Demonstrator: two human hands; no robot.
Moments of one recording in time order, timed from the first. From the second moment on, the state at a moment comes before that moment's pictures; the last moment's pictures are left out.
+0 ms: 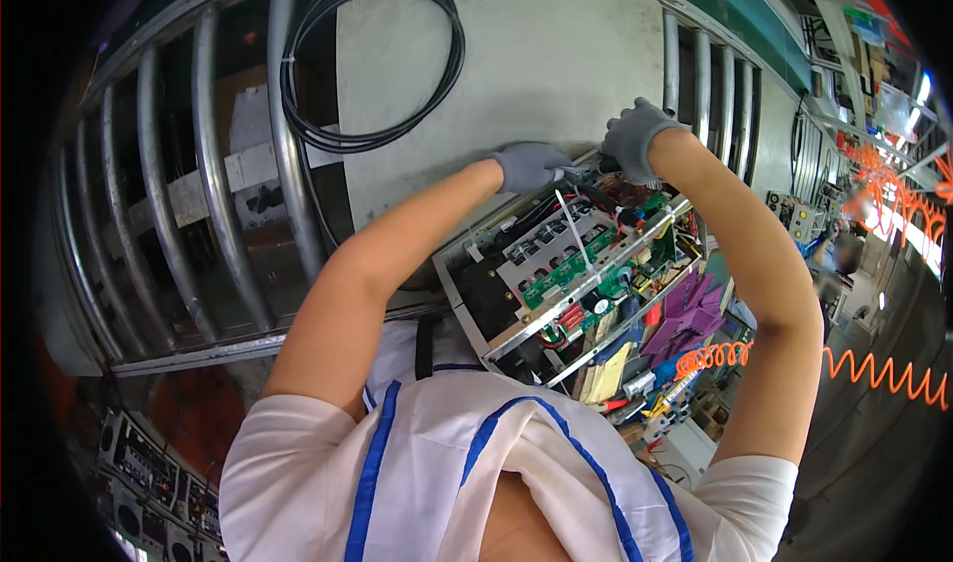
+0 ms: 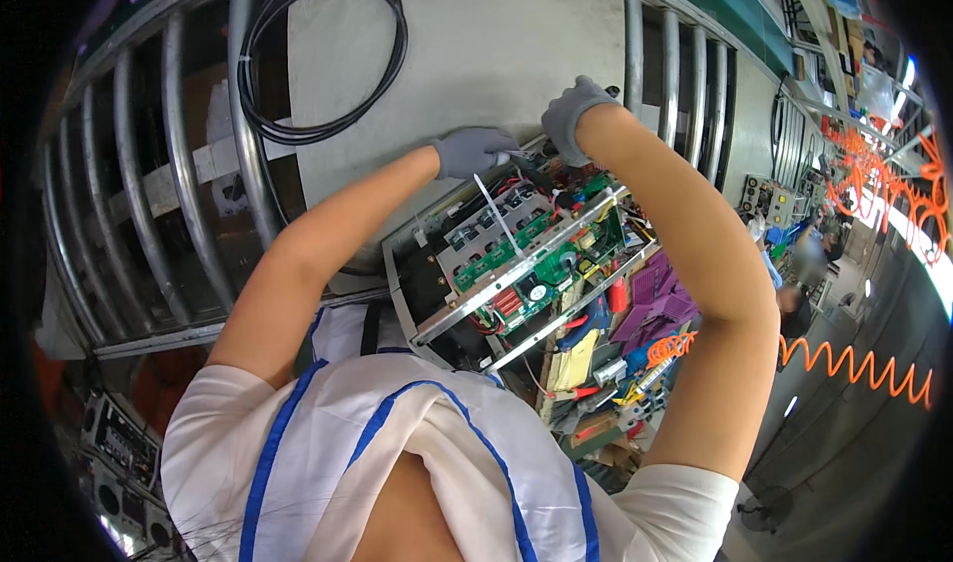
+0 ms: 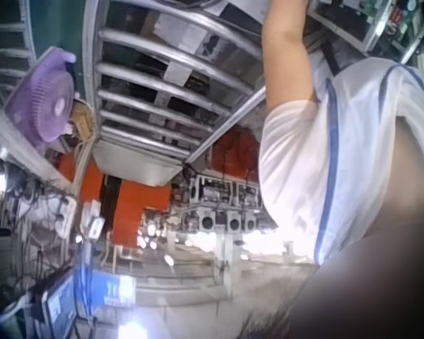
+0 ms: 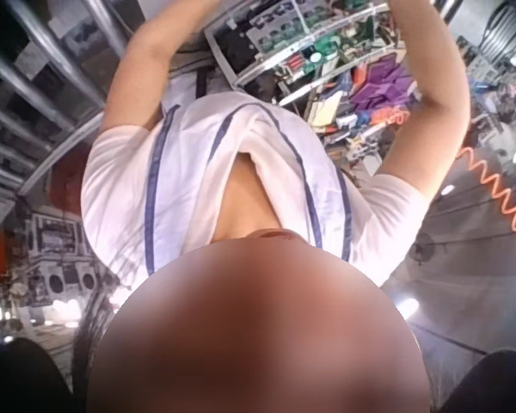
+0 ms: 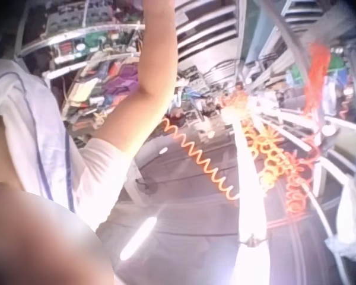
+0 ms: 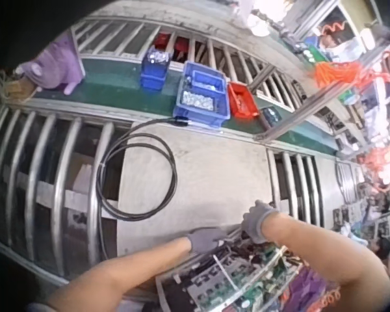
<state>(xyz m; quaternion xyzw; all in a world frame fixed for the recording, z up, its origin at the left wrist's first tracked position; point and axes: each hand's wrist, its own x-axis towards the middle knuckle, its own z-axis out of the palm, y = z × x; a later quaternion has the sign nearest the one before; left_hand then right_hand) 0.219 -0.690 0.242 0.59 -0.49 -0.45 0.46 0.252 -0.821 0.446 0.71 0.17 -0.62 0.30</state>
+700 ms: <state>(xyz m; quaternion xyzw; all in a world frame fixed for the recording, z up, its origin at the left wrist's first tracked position) 0.209 -0.683 0.262 0.67 -0.45 -0.39 0.44 0.250 -0.834 0.439 0.72 0.16 -0.65 0.19</state>
